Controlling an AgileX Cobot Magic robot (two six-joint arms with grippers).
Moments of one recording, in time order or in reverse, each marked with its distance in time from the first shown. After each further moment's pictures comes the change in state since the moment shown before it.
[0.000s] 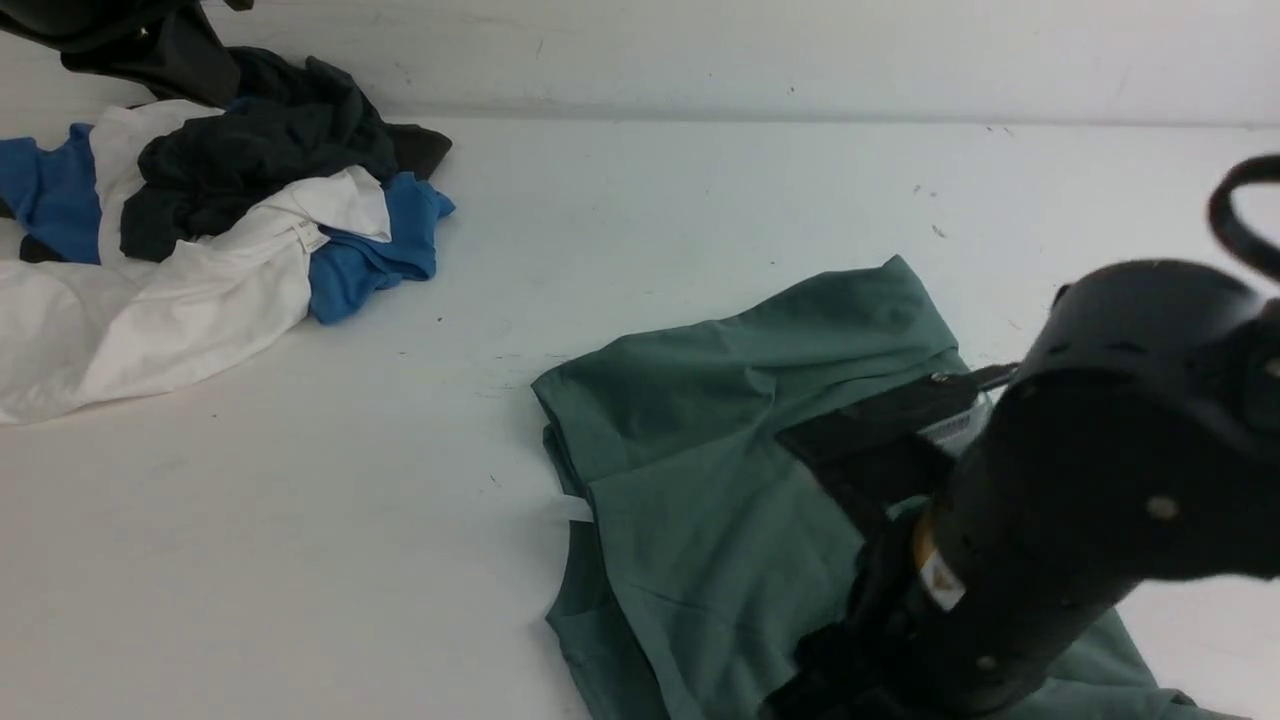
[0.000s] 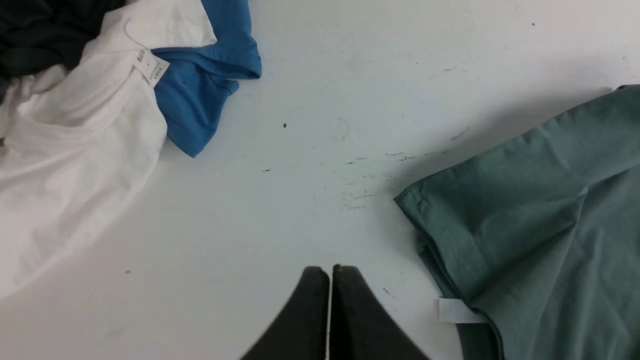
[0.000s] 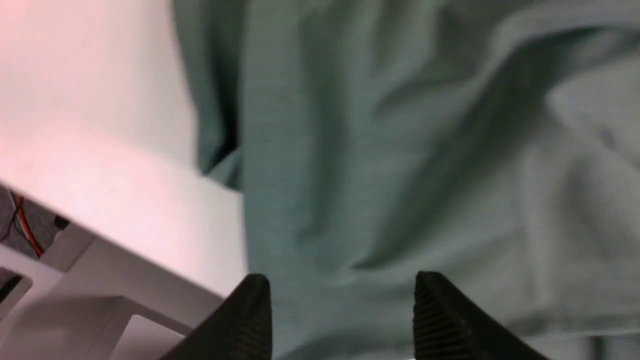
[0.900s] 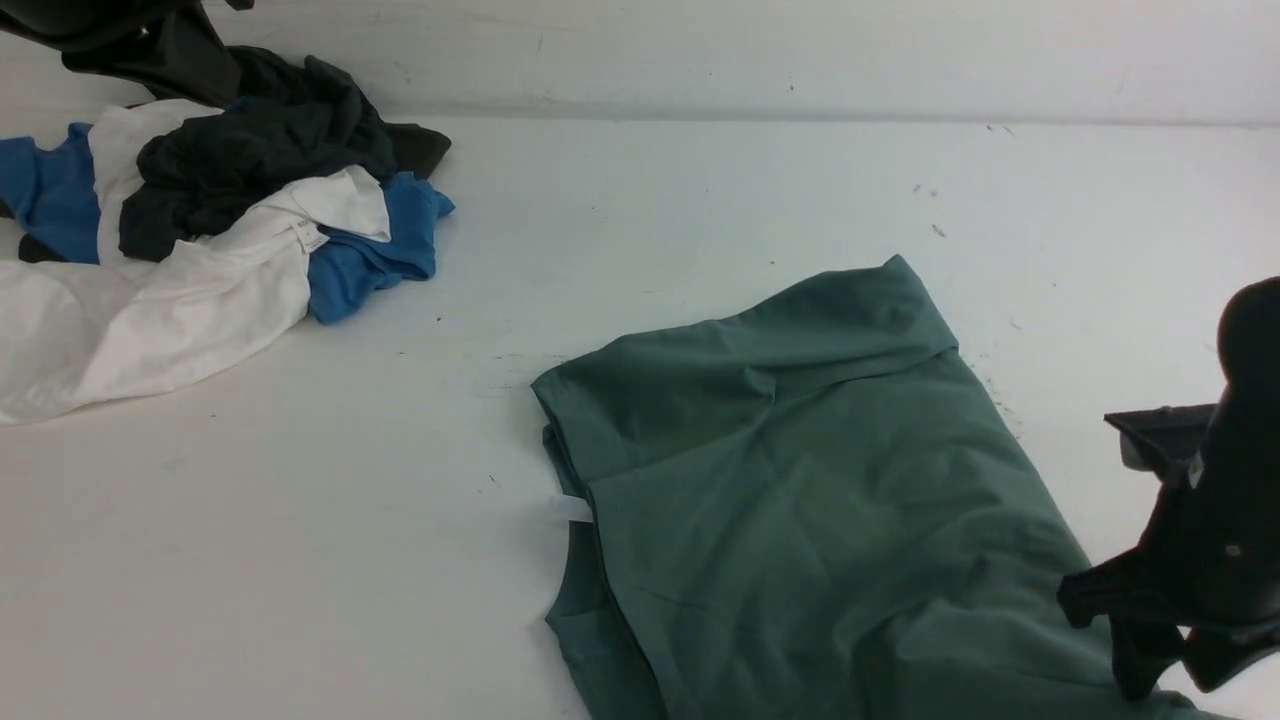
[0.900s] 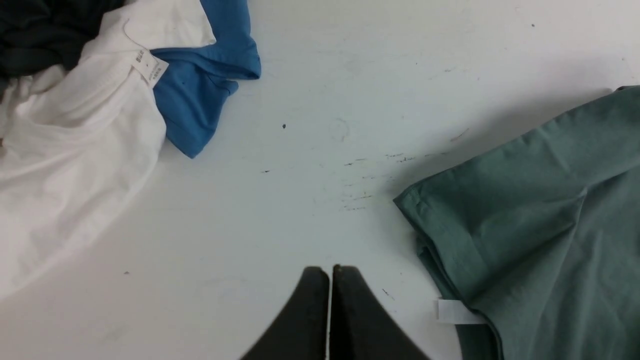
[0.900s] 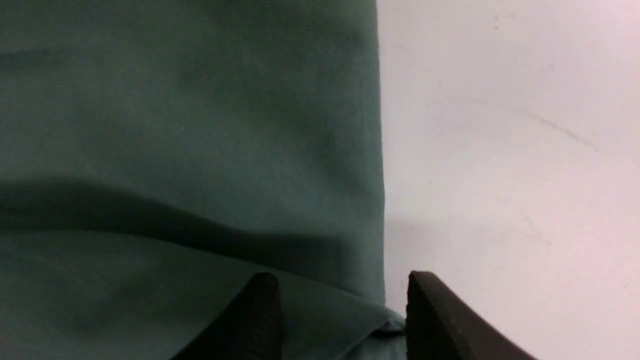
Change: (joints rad) right arm -0.643 0.184 0.156 -0.017 -0.064 -0.303; left arm 0.000 0.000 0.000 -0.003 0.000 0.000
